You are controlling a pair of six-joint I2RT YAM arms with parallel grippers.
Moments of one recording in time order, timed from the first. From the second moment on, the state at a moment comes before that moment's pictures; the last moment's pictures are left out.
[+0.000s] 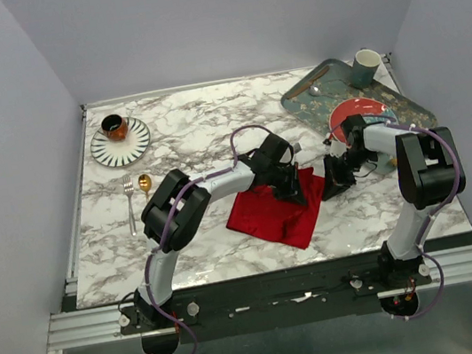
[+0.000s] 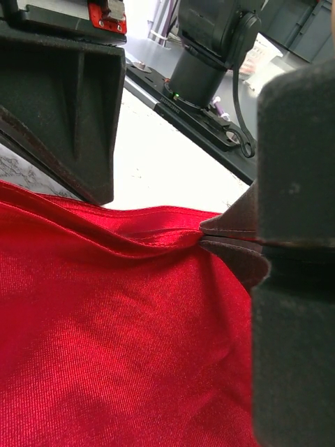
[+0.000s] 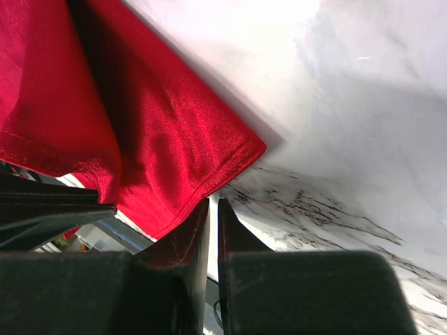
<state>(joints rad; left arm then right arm) -0.85 2.09 1.43 -0.25 0.54 -0.71 0.04 1.81 1.01 -0.75 -0.56 0.04</state>
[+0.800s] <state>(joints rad) -0.87 2.12 1.45 -0.24 0.56 -0.73 0.04 1.81 1.01 -0.76 -0.56 0.04</state>
